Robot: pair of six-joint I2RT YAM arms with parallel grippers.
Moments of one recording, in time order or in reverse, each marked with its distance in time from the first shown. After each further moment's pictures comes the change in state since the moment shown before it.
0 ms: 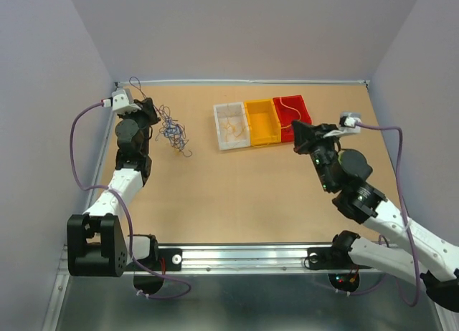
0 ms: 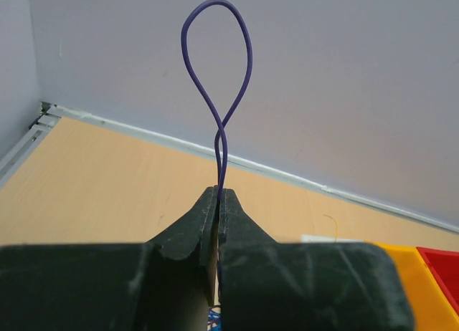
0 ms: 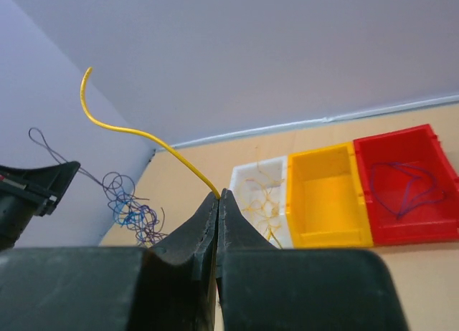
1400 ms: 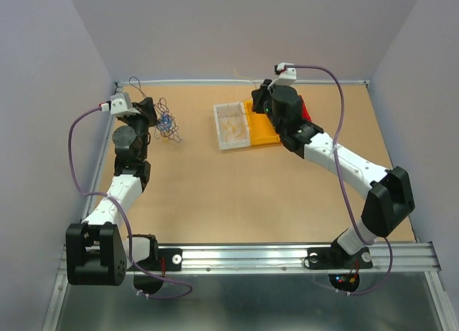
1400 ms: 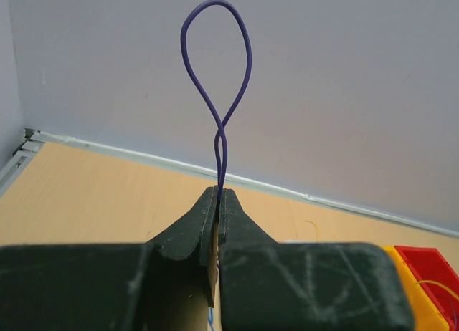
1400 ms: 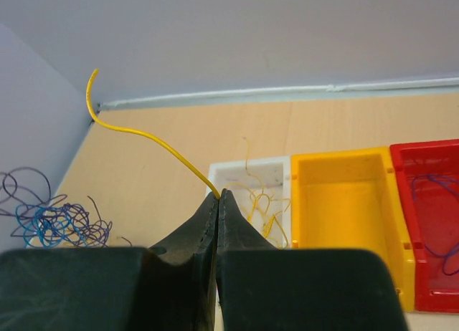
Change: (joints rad) left arm 0.000 -0.064 -0.050 0.079 0.057 0.009; right arm -0.170 0.803 0.571 -0.048 -0.170 0.009
